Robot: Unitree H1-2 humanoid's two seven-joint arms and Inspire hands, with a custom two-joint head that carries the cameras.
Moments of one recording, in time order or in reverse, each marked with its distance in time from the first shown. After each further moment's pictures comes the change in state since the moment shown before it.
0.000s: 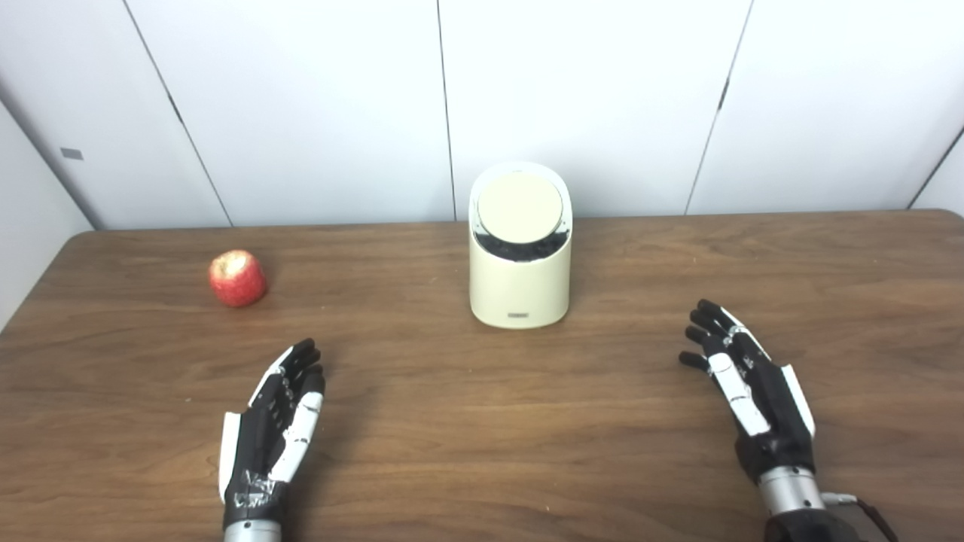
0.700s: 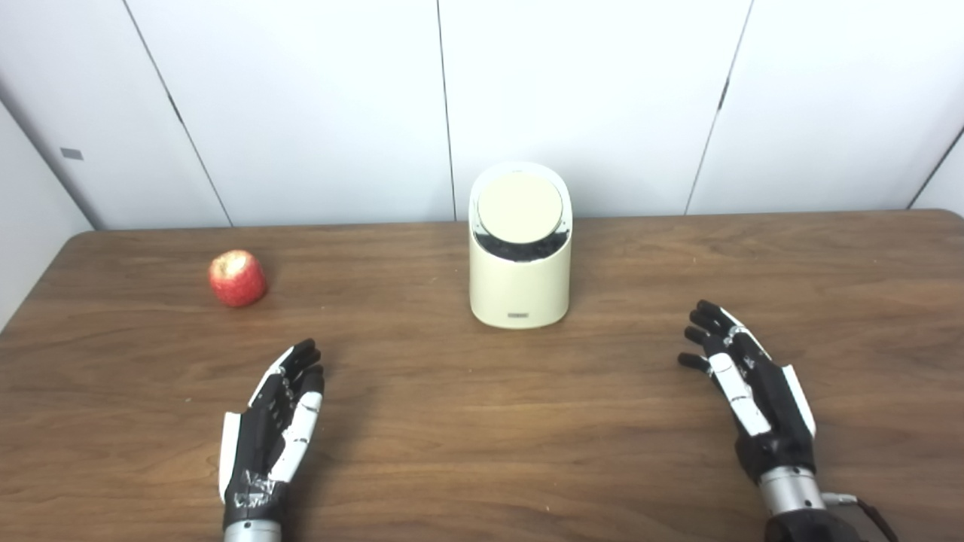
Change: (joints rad) left arm 0.000 0.001 -0.002 0.002 0.002 -0.004 0.000; right arm 0.000 0.000 0.000 0.003 0.009 -0.002 0.002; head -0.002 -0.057
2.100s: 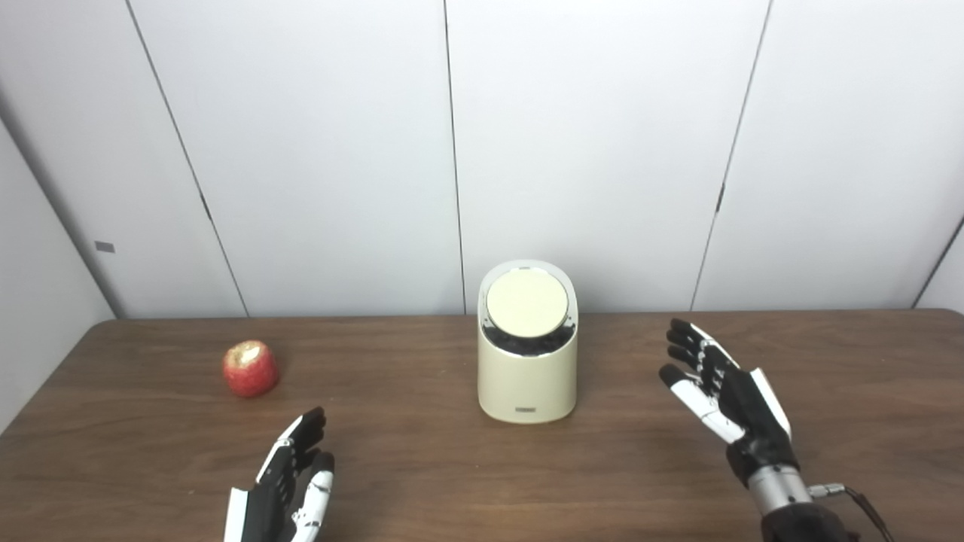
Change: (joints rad) left arm -0.045 -0.026 -0.025 0.074 0.081 -0.149 0.035; right arm -0.298 -0.073 0.020 0.135 -0.152 0.041 0.016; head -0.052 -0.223
